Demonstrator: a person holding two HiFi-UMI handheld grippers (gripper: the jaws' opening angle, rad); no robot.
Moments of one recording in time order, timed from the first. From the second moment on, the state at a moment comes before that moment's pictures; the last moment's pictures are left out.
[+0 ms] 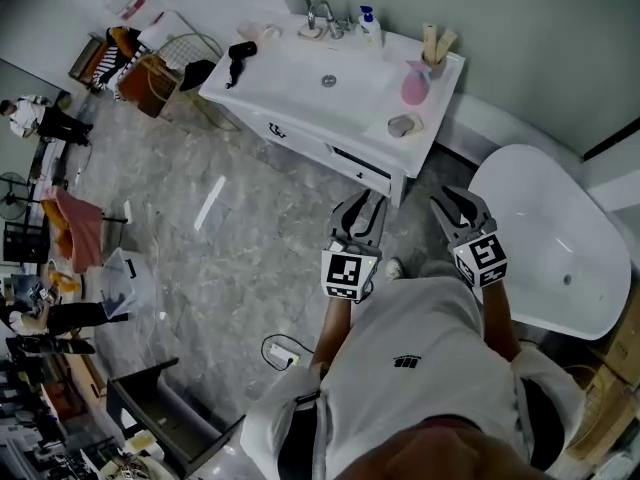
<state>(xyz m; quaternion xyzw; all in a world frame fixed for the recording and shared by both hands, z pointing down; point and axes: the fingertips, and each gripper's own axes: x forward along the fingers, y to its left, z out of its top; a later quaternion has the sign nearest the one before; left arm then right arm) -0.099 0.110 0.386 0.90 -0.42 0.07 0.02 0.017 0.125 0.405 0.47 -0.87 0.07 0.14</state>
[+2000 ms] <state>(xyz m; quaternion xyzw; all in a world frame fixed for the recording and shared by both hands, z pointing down) -0.034 -0.146 0.447 0.85 -0.49 0.15 0.08 0.079 -0.164 0.471 0.37 -0.91 0.12 0.14</state>
